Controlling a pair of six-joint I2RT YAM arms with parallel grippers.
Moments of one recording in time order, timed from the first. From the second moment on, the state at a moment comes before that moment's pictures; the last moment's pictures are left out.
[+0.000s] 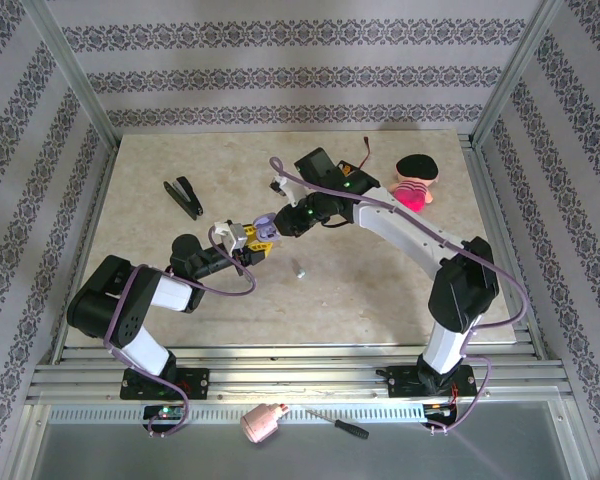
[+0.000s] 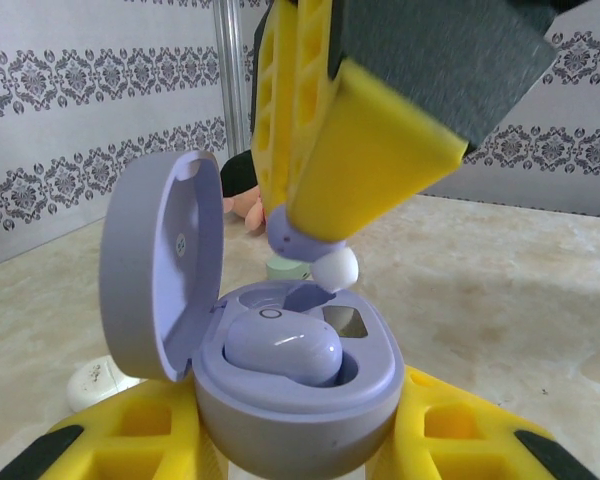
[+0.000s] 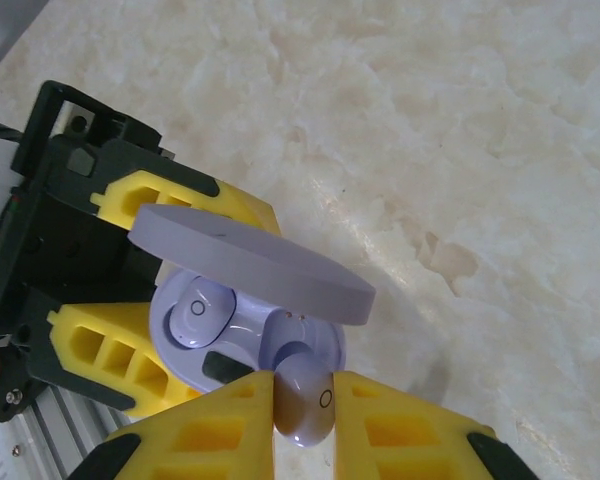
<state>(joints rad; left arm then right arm) -0.27 1.61 0.35 1.29 0.77 0.03 0.67 1.77 1.60 -0.79 -0.42 0.05</state>
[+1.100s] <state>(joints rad) -0.27 1.61 0.35 1.28 0.78 0.02 0.69 1.78 1.57 -0.73 -0.39 -0.02</state>
